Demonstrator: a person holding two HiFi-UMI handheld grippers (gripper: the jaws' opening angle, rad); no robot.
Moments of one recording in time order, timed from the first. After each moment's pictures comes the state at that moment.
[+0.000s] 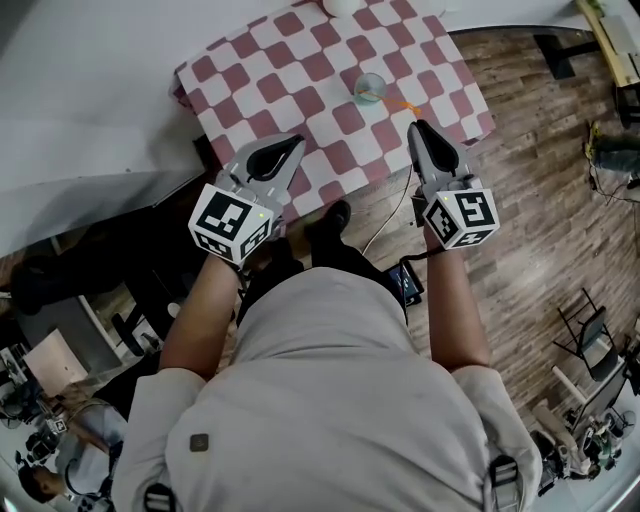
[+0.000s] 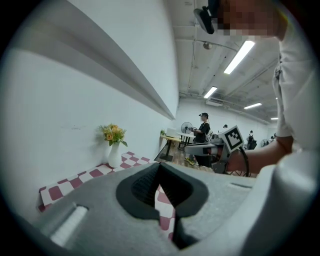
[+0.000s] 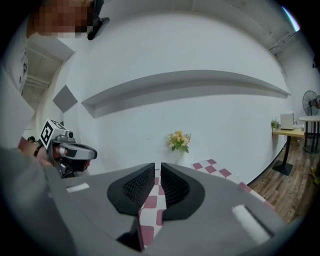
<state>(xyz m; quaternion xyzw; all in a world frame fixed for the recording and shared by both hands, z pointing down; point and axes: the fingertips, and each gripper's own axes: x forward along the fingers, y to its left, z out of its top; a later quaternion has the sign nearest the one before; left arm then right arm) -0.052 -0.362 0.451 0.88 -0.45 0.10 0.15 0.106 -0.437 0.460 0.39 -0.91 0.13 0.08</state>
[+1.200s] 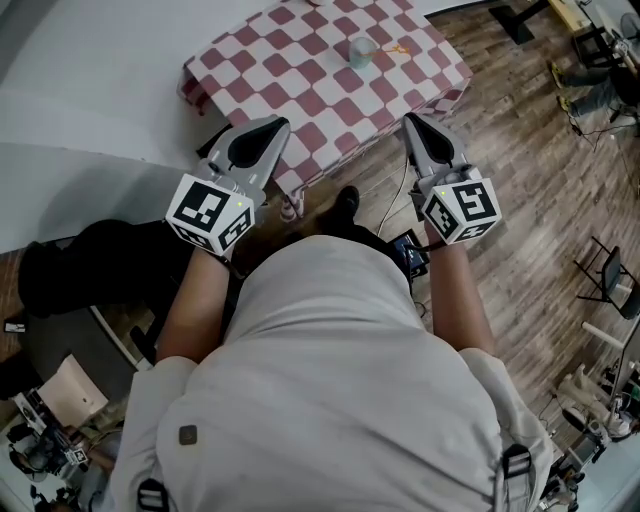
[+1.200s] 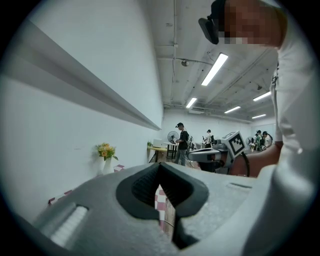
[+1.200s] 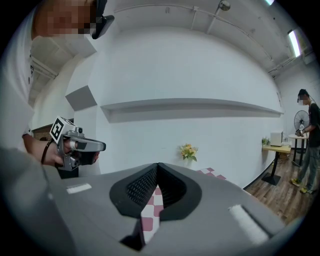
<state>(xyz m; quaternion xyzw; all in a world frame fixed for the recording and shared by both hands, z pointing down) -0.107 -0.196 0.369 0.92 -0.39 0.06 0.08 0.061 -0.232 0.383 0.43 -0.90 0.07 0.06</state>
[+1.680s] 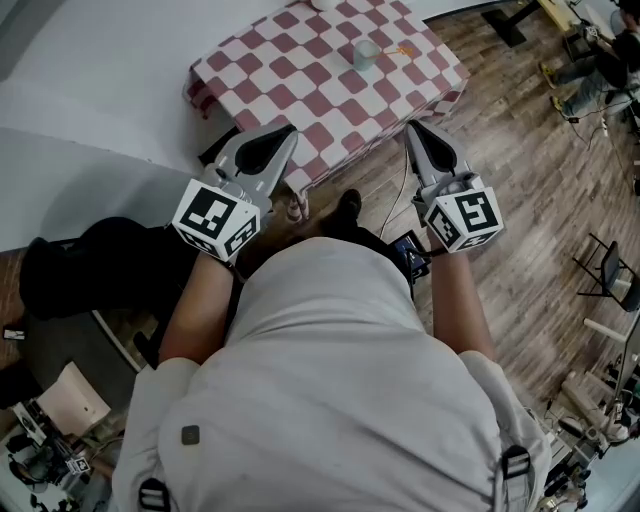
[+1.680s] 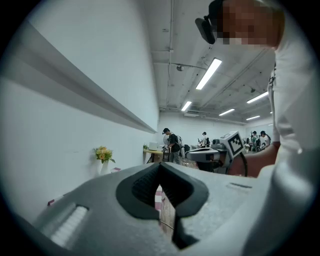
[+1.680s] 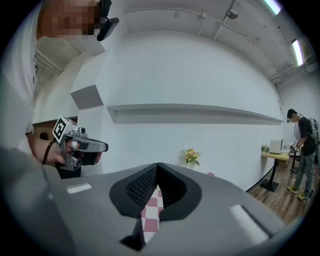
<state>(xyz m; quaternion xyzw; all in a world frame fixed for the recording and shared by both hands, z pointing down) -0.122 -0.163 0.358 0.93 -0.36 0.04 0.06 0.039 -0.193 0.366 0.43 -0.90 0.04 0.06</state>
